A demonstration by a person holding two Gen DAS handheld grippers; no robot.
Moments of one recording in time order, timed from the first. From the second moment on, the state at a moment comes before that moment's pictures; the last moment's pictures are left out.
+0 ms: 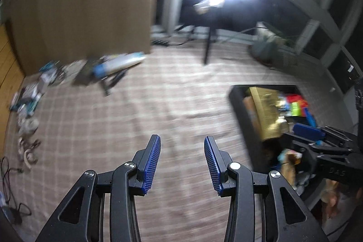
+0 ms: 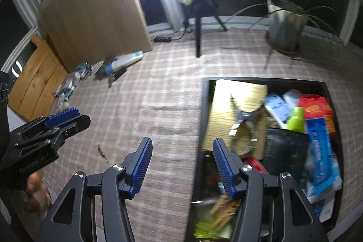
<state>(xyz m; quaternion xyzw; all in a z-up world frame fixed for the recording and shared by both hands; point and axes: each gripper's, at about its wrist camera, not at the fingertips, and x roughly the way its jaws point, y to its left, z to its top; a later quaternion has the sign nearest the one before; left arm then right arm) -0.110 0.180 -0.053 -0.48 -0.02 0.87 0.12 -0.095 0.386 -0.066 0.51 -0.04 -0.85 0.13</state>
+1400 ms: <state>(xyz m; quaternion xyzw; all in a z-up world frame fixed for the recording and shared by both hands) -0.143 -0.214 -0.202 -0.57 -0.17 0.80 -0.05 -0.107 0.154 -0.196 0.61 0.13 -0.76 0.20</state>
